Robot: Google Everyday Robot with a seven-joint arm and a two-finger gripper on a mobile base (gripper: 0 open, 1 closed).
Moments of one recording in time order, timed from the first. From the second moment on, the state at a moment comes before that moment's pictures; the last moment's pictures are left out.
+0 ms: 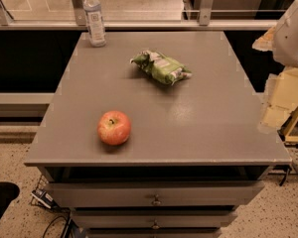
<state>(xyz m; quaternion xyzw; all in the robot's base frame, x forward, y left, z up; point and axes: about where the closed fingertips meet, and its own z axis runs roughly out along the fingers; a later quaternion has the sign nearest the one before) 0.438 -0.216 0.978 -0.60 0.78 -0.04 0.16</state>
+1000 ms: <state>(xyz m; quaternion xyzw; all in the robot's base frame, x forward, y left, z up) 0.458 -0.186 0.948 -0.59 0.75 0.07 0.28</state>
